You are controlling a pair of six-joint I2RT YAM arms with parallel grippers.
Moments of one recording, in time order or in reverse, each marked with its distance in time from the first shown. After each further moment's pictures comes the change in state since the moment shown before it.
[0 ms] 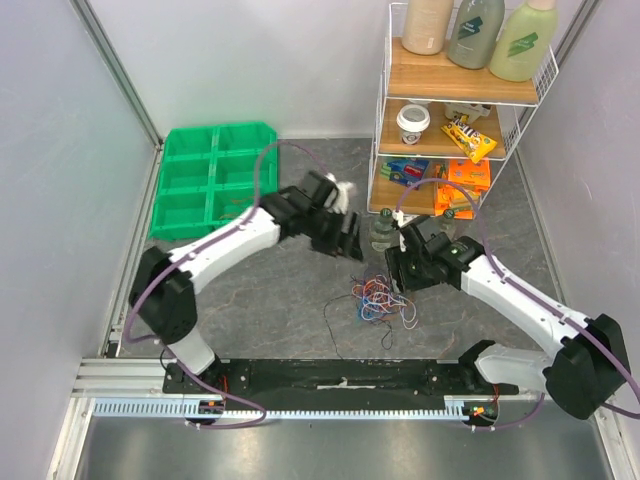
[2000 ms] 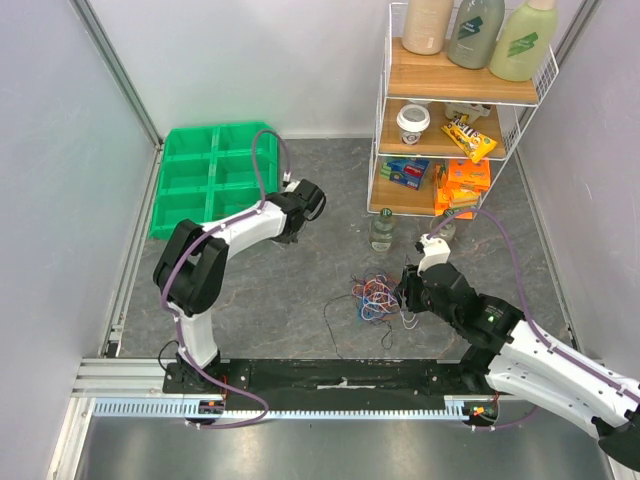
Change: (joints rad) left arm 0.068 0.250 -0.088 0.008 -0.873 0.097; right arm 0.238 -0.509 -0.348 0.289 0.267 0.219
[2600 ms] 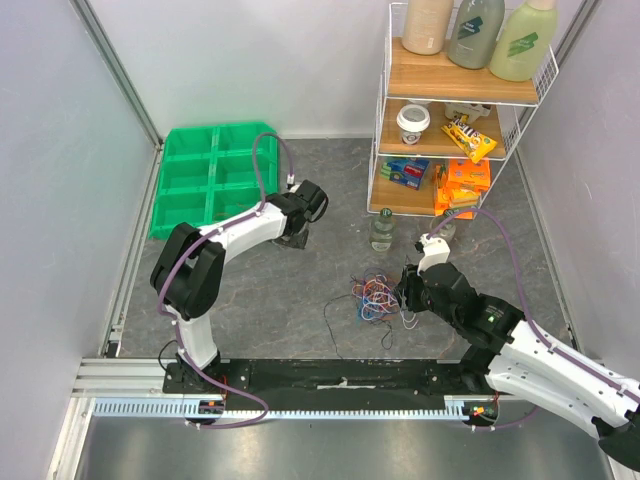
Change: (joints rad) left arm -0.012 -0.031 0.010 -0.018 0.097 -0.010; right arm 0.000 -0.001 0.000 0.014 -0.001 -0.015
